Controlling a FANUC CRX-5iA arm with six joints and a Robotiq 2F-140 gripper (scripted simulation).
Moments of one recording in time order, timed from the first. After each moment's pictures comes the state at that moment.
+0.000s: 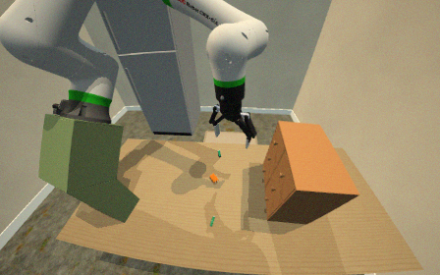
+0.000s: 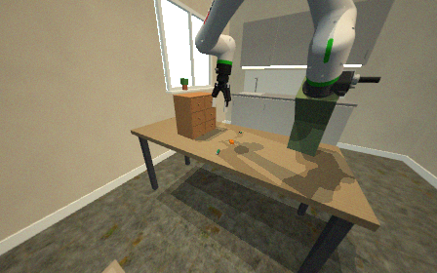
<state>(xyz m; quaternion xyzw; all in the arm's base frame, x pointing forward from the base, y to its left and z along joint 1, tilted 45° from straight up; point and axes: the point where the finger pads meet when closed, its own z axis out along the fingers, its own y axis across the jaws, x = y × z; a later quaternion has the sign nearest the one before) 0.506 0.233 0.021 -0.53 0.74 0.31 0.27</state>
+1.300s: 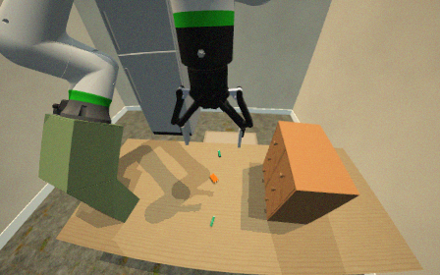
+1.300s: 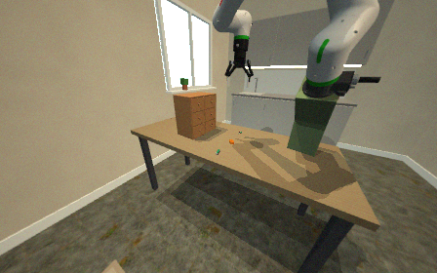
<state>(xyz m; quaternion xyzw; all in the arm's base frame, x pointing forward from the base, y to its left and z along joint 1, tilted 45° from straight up) 0.471 0.023 0.008 -0.70 0.60 0.24 0.30</state>
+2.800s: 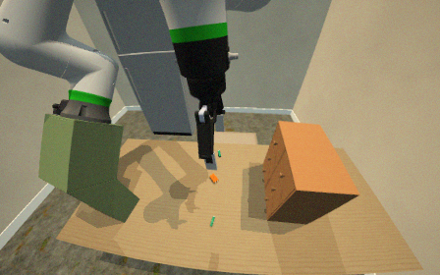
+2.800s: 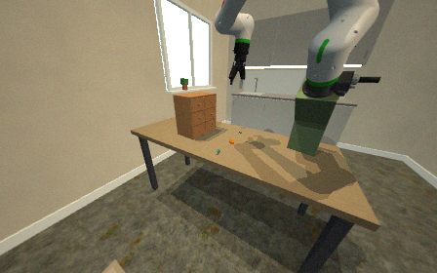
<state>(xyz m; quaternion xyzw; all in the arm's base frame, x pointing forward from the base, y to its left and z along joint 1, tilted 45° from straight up) 0.481 0.034 -0.003 -0.03 0.92 0.38 0.06</state>
